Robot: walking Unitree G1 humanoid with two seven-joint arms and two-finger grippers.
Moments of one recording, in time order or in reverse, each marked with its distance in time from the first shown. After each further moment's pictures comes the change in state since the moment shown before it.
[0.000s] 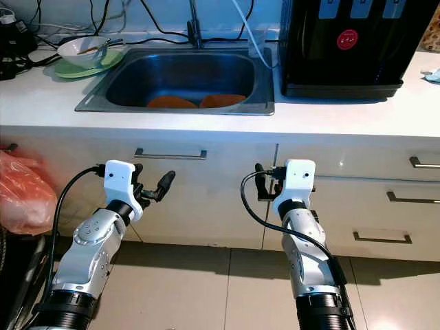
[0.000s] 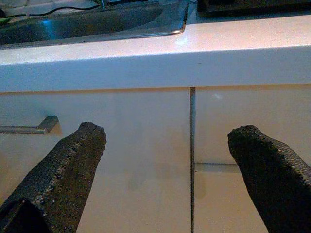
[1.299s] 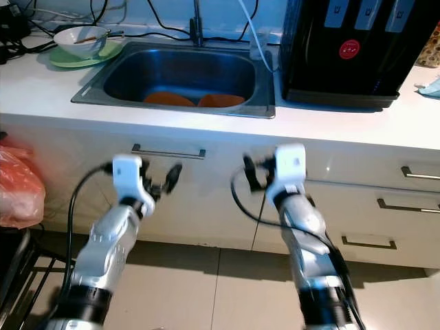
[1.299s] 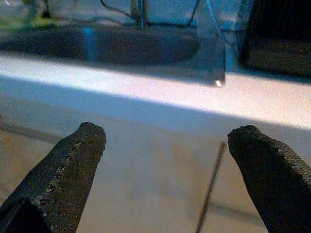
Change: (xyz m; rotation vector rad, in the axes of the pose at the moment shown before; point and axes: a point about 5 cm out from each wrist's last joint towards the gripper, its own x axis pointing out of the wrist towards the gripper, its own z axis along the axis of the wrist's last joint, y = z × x) left arm 0.016 -0.019 0.015 -0.092 -0.093 0.041; right arm 0.005 0.016 0.032 -0.078 -0.068 0.133
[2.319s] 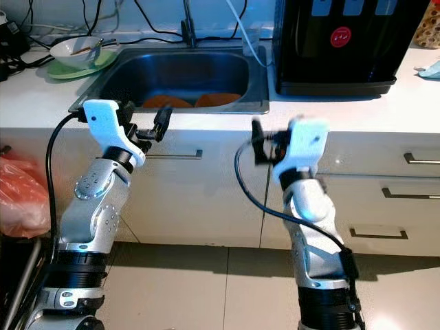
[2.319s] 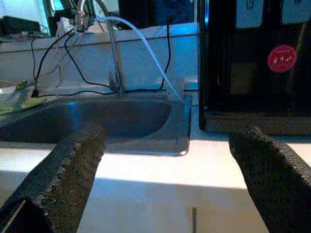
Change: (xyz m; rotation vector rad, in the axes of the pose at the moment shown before) left arm 0.020 0.001 0.081 -0.010 -0.230 0.005; right arm -0.012 0.002 0.060 0.013 -0.227 -0.084
